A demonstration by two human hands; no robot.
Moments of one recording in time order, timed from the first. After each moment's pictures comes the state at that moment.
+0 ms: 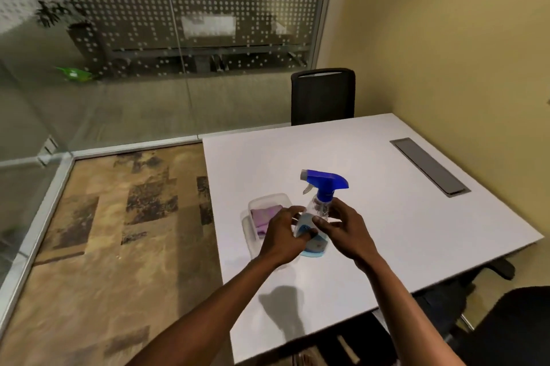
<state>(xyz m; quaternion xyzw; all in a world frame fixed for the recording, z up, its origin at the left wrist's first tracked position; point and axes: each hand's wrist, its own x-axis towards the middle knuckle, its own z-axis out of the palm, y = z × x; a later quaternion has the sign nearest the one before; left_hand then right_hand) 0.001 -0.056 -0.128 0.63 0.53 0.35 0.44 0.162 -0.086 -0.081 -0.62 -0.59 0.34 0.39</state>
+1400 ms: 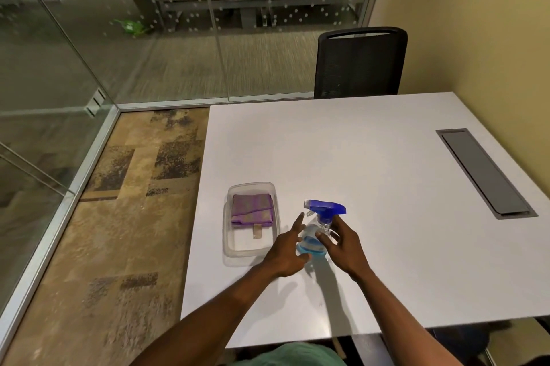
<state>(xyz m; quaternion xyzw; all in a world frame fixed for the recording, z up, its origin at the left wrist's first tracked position) 0.135 0.006 -0.220 0.61 0.62 0.12 0.48 0.312 0.023 -0.241 -0.58 -0.62 0.42 0.32</state>
